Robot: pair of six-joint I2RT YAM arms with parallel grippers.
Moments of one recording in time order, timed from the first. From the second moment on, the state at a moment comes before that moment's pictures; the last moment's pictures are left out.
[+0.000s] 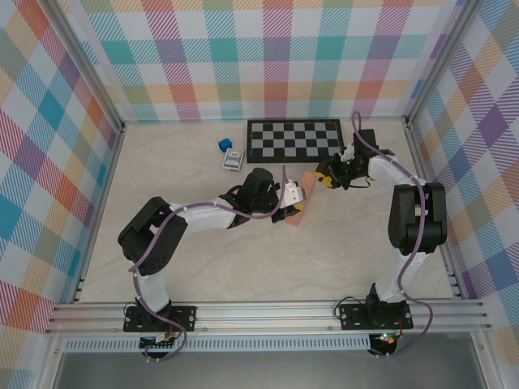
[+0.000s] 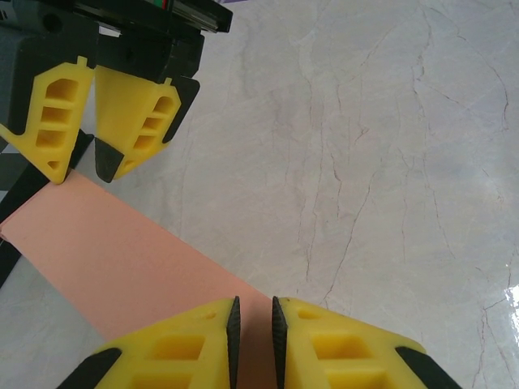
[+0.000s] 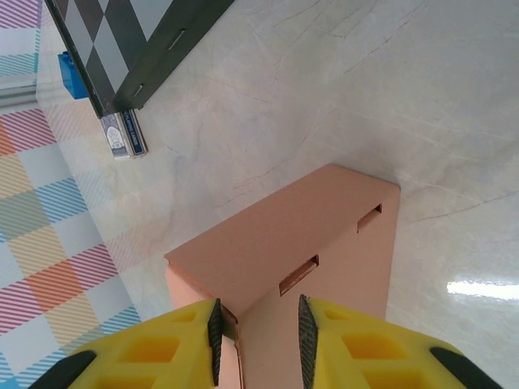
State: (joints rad) left arm -0.77 1.84 1.08 0.23 0.42 0.49; right arm 0.08 1.85 1.30 -0.56 -0.68 0.70
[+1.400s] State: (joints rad) left arm -0.34 1.33 0.80 0.04 -0.30 -0.09; right arm 0.45 1.92 1.56 -0.93 -0.30 0.85
